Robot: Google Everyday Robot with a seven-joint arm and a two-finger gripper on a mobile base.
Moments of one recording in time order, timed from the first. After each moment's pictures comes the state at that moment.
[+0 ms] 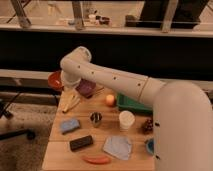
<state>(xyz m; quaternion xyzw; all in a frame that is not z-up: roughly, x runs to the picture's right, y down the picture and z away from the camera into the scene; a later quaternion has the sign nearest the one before) -0.204 -0.018 0.764 -0.15 -0.25 -0.21 0.93</state>
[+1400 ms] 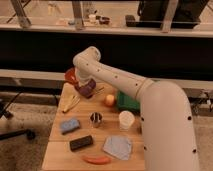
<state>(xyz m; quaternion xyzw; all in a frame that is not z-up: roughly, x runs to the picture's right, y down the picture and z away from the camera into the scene) -0.141 -0.047 0.863 -0.15 -0.18 -0.20 0.95</state>
